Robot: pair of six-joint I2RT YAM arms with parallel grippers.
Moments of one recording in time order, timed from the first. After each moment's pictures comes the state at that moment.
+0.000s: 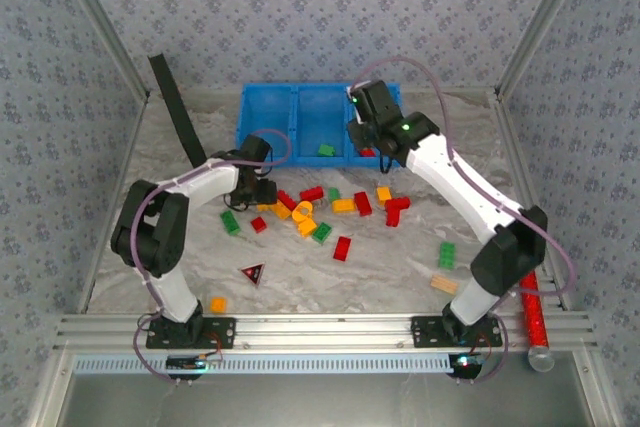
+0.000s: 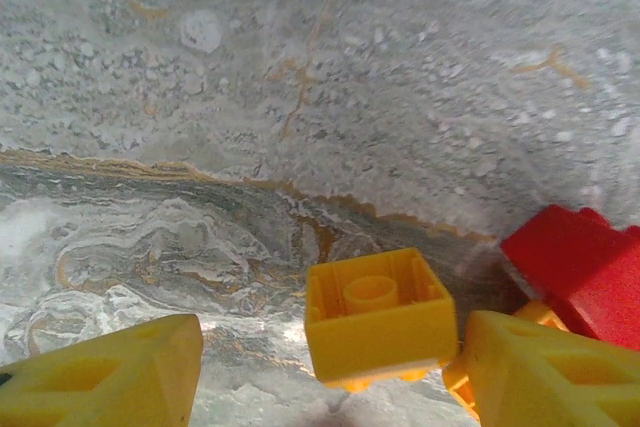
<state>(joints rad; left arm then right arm) -0.42 1.76 1.11 -0.65 -0.08 -0.44 0.59 1.66 1.65 -0.76 0.30 0.06</state>
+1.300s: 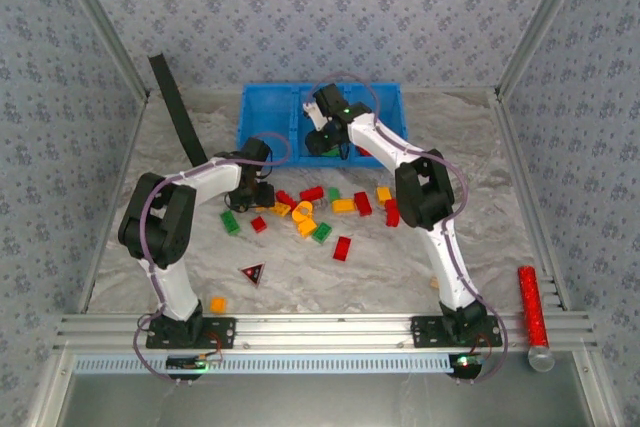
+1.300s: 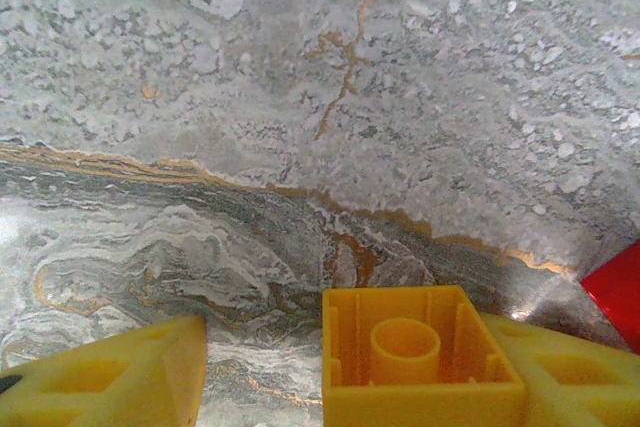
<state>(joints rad) -0.41 1.82 1.12 -0.66 -0.08 -0.46 0.54 2.37 2.11 -0.75 -0.07 -0.06</state>
